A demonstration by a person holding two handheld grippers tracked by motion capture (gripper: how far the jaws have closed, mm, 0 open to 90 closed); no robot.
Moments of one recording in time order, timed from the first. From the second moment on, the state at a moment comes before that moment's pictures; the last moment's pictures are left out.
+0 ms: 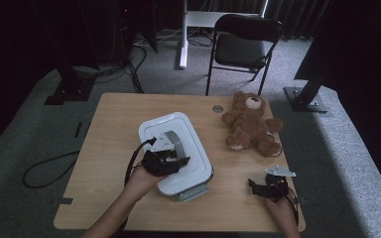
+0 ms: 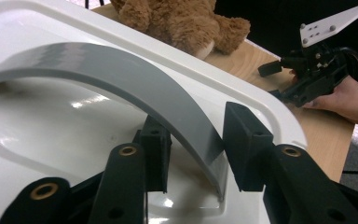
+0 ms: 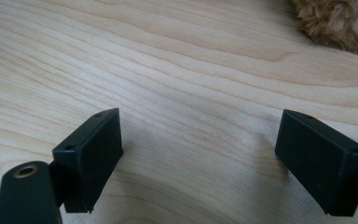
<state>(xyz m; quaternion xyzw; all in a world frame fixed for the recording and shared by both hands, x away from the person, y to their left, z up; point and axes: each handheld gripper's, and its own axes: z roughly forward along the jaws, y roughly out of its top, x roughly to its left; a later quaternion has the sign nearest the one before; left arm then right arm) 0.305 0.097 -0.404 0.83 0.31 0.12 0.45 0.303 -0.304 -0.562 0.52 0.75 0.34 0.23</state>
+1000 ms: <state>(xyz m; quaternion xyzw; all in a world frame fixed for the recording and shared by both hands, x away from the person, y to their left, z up) 0.287 0.136 -0.377 0.83 0.29 0.14 0.46 0.303 -0.304 -0.562 0.52 0.75 0.34 0.23</state>
